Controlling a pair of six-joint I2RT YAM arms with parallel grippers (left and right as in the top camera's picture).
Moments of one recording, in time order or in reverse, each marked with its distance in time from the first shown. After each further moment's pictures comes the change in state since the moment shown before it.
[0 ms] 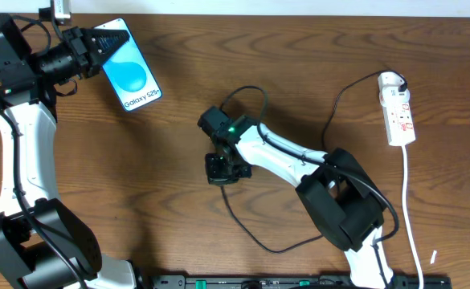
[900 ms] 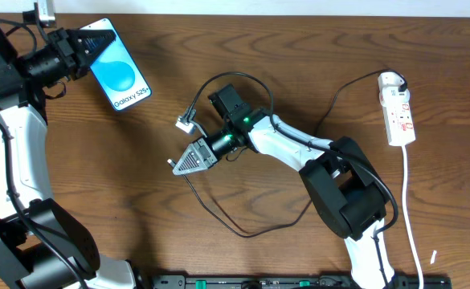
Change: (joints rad) left arm 0.056 0.000 0.000 0.005 0.000 -0.002; right arm -0.098 0.032 -0.022 0.507 -0.939 -0.364
